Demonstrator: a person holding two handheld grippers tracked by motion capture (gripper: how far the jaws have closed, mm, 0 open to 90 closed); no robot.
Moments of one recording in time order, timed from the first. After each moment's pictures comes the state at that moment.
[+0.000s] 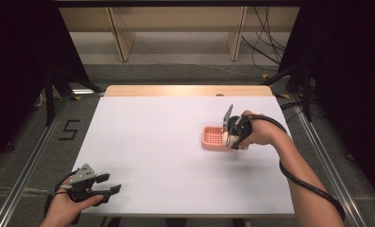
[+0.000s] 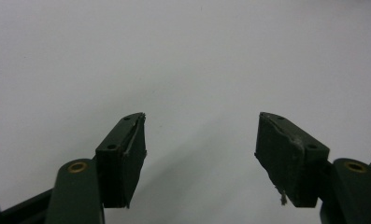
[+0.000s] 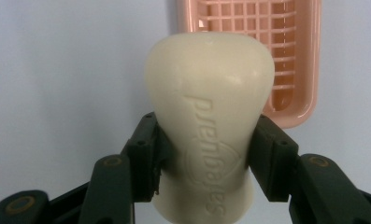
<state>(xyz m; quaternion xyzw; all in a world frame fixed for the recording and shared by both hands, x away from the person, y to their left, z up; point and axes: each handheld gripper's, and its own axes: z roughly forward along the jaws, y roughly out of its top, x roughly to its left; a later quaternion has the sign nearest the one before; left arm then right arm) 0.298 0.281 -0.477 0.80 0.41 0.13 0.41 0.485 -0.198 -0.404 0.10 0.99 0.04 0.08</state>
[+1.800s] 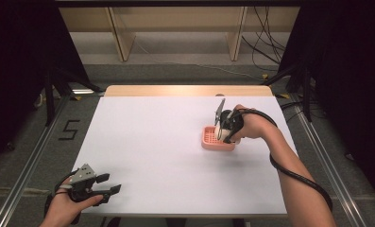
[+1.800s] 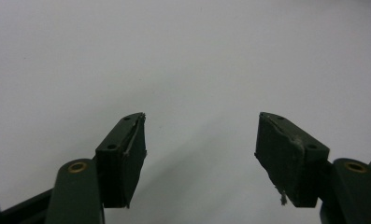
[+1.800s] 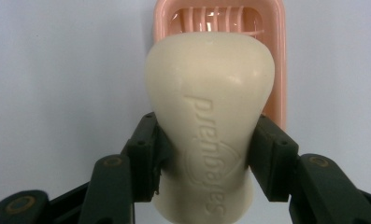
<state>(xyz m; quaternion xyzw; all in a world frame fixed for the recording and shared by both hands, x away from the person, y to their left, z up) 0.298 0.281 -0.477 0.80 0.41 0.13 0.42 0.505 -0.176 -0.401 0.09 0.99 0.06 0.08</state>
